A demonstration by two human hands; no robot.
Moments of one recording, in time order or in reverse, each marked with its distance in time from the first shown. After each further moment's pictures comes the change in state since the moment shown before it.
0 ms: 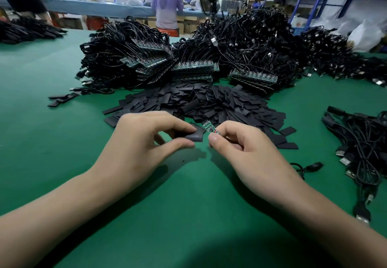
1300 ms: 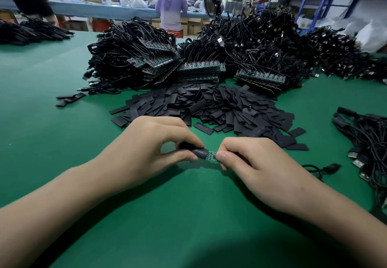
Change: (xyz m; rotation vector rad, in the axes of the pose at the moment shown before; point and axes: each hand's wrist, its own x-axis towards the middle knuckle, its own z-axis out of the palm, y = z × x) left_hand 0.001 -0.015 -0.007 0.078 -0.221 0.162; right_hand -0.006 -0.005 -0.008 -0.357 -0.194 -0.093
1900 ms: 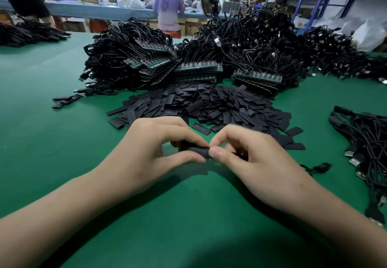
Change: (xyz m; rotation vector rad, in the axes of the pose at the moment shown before) left_hand 0.002 0.013 0.004 -0.127 0.081 -0.040; right_hand 0.001 -0.003 0.002 0.284 0.111 0.020
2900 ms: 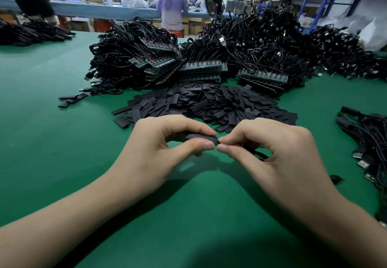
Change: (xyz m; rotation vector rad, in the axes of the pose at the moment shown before) left_hand -0.001 0.011 0.009 -0.340 0.130 -0.282; right_hand -0.004 0.001 -0.003 -0.225 0.321 -0.378
